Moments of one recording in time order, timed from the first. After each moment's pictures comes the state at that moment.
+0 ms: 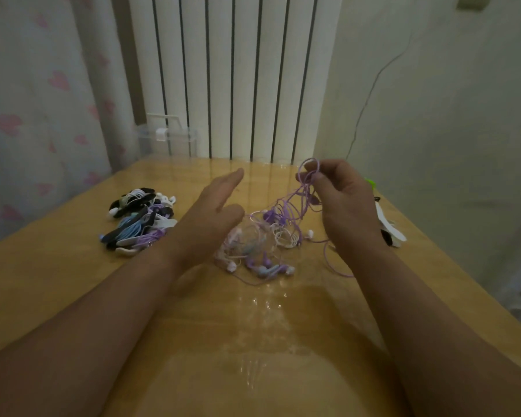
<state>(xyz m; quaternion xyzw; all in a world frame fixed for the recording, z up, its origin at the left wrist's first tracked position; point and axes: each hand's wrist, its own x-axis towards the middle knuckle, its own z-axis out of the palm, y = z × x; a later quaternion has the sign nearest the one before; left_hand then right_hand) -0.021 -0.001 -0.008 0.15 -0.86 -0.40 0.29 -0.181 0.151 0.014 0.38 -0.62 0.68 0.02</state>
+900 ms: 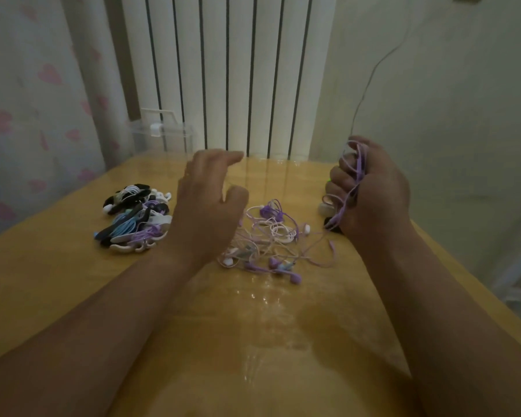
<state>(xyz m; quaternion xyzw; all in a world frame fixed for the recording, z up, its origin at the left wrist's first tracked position) -0.028 0.019 -0.003 0.16 -0.83 -0.23 0.48 -0.187 0.165 0.040 0.23 -0.38 0.87 -0.19</state>
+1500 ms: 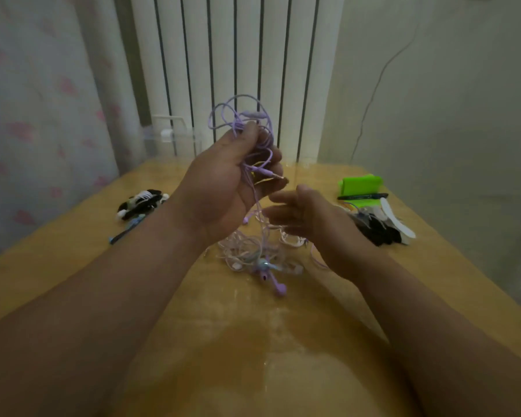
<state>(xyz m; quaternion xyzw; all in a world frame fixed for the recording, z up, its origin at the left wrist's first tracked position) -0.031 0.036 0.060 0.01 -0.56 -0.77 0.31 -0.168 0.144 -0.003 0.42 -0.64 0.58 -0.27</state>
